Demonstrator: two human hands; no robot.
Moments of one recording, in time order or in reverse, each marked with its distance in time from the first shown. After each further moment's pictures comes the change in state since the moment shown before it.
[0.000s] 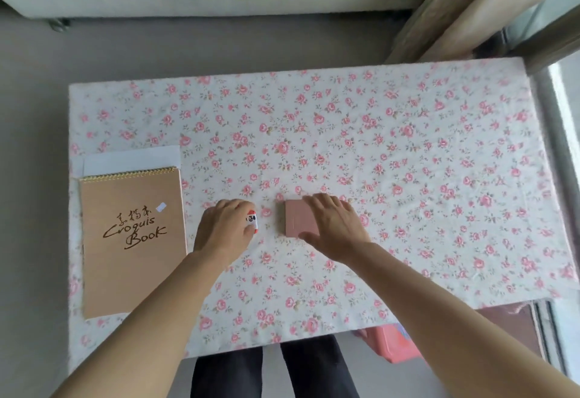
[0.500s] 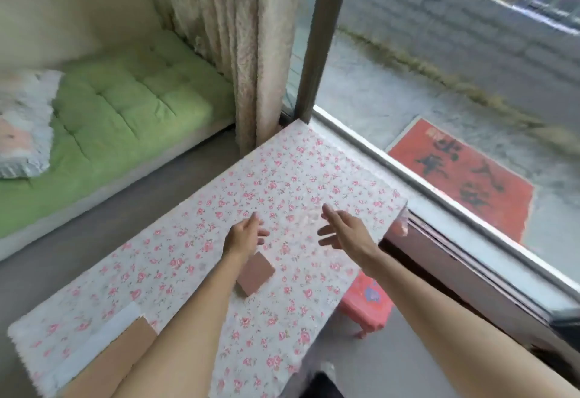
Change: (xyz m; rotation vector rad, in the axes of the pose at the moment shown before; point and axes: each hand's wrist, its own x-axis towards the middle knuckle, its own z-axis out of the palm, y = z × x) left_hand -0.101 0.150 -0.151 -0.758 -0.233 0.215; right_hand -0.255 -0.060 -0.128 1.263 0.722 0.672
